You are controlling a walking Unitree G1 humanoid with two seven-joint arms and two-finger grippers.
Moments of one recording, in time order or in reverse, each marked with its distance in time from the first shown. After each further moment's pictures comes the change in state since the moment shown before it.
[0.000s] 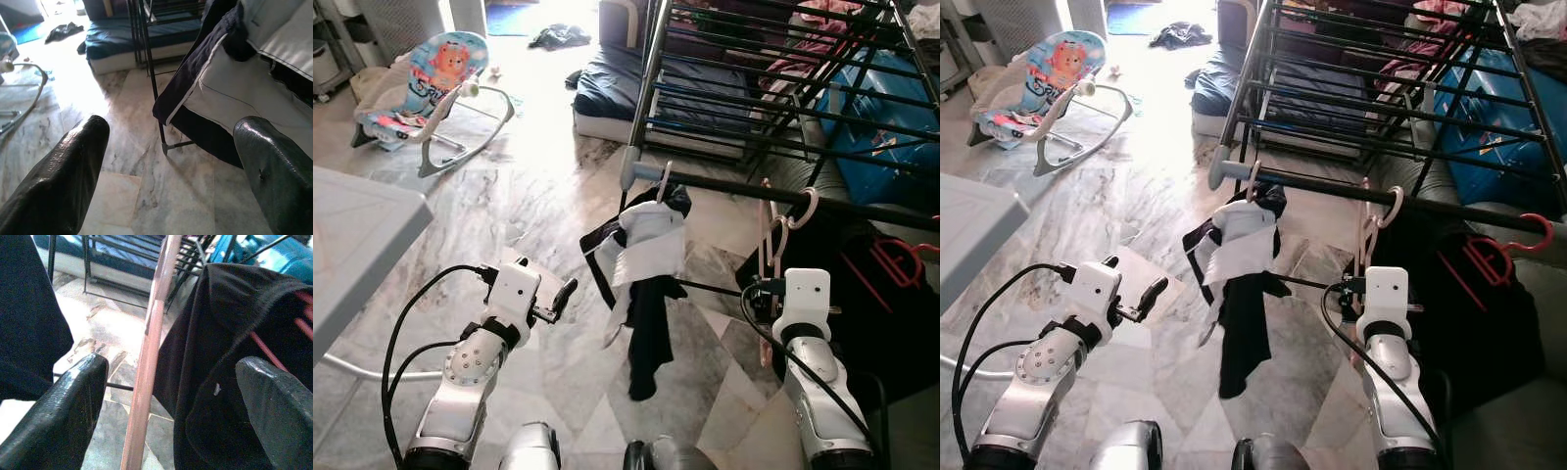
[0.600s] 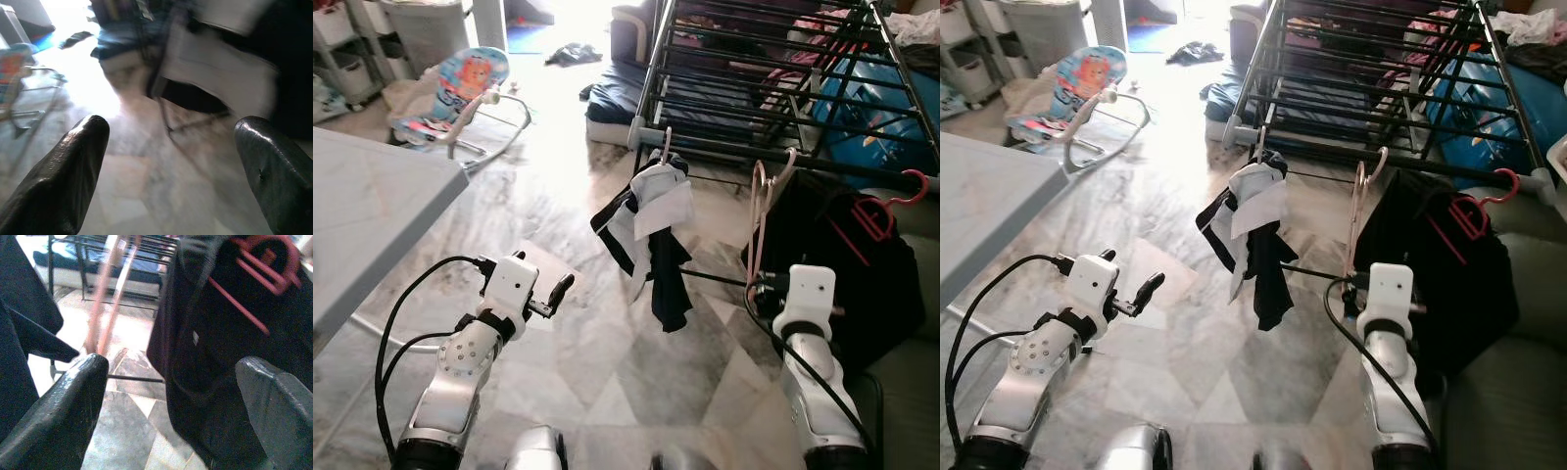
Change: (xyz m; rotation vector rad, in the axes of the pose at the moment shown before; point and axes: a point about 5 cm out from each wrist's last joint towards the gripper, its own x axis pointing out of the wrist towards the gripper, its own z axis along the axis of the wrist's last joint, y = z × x) left arm 0.004 -0.006 -0.001 0.015 0.015 -0.066; right arm 0.006 -0.005 0.001 0.044 -0.007 -0.100
